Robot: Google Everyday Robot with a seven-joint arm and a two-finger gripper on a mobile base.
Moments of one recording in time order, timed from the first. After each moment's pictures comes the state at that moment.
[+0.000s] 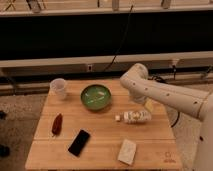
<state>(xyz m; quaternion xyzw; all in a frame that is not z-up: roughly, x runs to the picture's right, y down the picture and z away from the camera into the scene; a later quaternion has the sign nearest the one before) 0.210 0.112 0.808 -0.34 -0.02 -0.42 0.84</state>
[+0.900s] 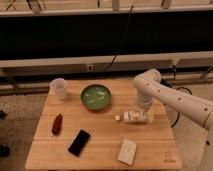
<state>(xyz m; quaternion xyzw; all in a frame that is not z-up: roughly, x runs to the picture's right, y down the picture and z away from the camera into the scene) 0.220 0.155 0.832 -0.36 -0.10 -0.27 0.89</state>
